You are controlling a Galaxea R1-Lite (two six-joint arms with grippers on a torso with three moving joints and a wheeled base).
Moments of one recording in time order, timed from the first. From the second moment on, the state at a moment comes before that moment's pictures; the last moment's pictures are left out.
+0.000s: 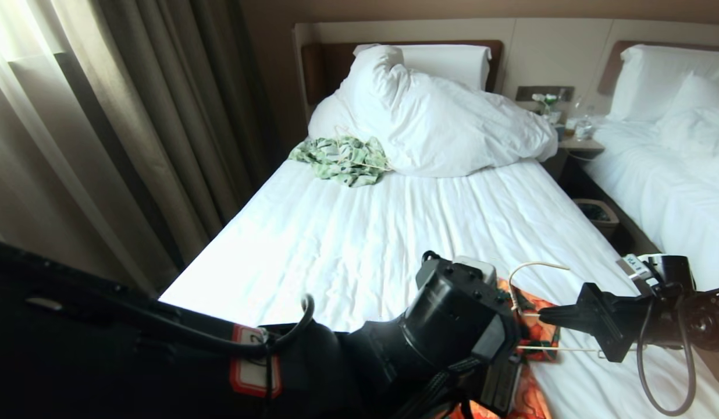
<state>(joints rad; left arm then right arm) -1.13 1.94 -1.12 -0.26 0.25 -0.32 -0.16 2.08 -0.75 -0.53 1.52 -0.79</state>
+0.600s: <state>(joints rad) -0.81 1.85 -0.79 -0.51 -0.09 -0.09 -0.16 2.08 -0.75 -0.53 1.52 -0.79</state>
